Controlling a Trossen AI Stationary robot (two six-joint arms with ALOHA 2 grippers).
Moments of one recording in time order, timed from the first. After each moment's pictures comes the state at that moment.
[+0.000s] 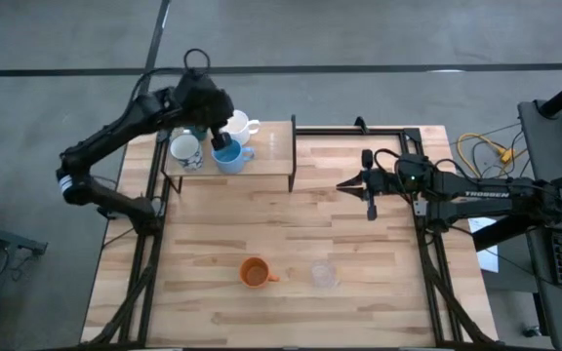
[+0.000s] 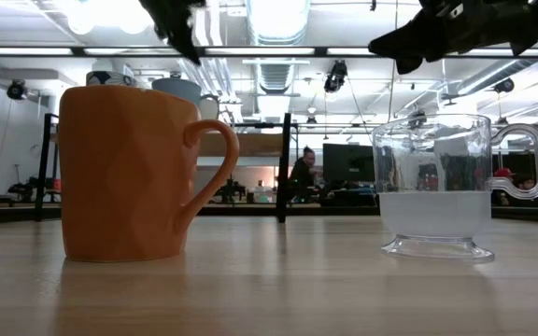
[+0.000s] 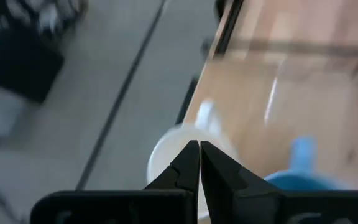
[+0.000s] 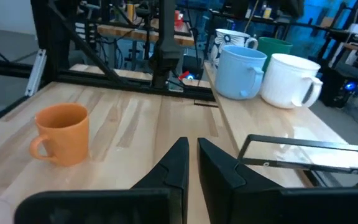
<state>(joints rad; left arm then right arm) 0.56 1.31 1.56 -0.92 -0.17 0.40 -0.19 0.81 0.49 0.16 -0.21 -0.18</state>
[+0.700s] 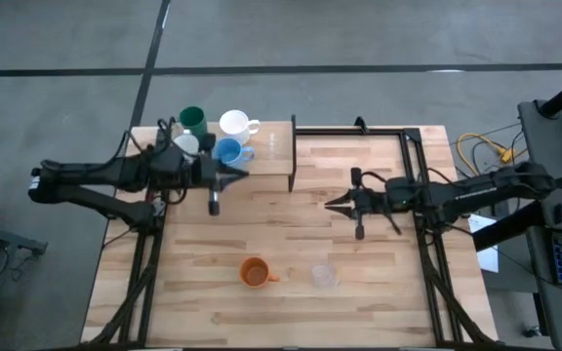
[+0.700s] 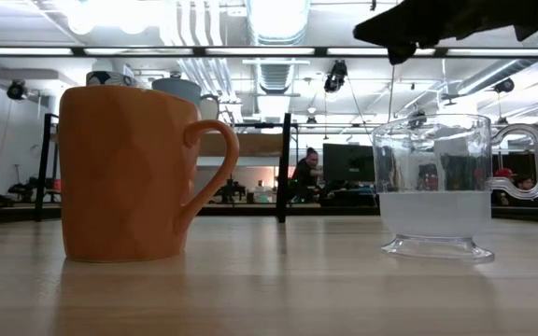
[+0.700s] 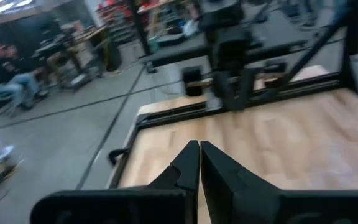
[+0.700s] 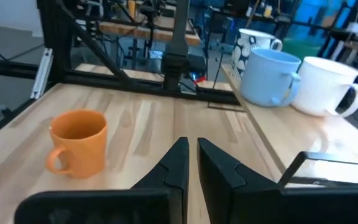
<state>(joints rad) -0.03 0.96 1.05 -0.26 -0.19 0.27 0.11 1.00 0.53 0.30 0.11 -0.13</state>
